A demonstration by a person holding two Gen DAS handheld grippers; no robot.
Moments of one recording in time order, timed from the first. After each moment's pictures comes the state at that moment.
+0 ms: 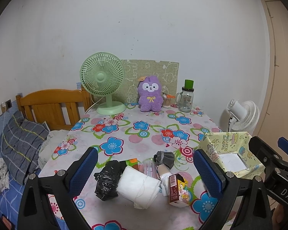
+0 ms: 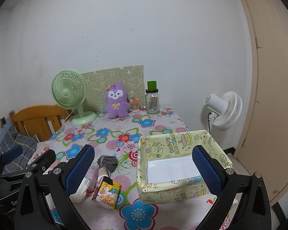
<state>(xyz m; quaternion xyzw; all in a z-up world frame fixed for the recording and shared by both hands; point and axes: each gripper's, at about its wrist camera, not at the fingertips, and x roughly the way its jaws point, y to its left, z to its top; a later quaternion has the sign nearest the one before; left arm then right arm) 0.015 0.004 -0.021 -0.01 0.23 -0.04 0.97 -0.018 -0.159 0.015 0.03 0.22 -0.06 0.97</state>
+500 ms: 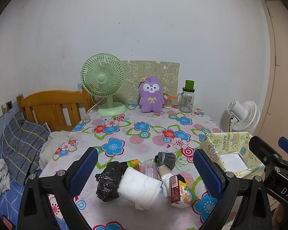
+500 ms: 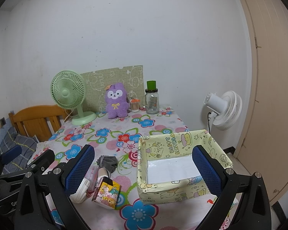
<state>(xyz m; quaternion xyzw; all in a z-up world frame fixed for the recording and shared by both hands) 0.015 0.006 -0.018 -0.01 0.23 -0.03 0.97 -0.019 -0.158 0.015 0.03 0.22 -0.06 0.97</state>
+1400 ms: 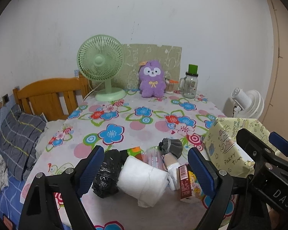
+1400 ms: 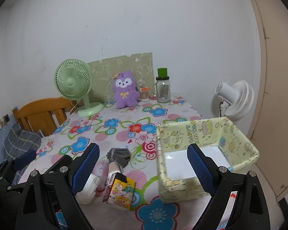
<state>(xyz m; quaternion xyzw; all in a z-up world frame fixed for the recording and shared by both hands) 0.046 0.011 -0.055 0.00 0.27 -0.04 0.96 0.014 -0.128 -0.019 0.04 0.25 -0.04 0.97</state>
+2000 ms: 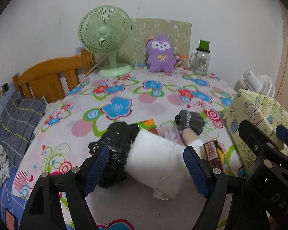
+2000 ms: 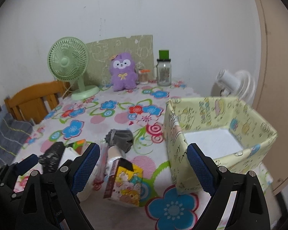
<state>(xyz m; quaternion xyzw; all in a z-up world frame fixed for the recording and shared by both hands) 0.071 0.026 -0.114 0.00 0.34 -0.02 0.94 0.038 -0.096 -0.068 0.01 0.29 -0.06 0.95</state>
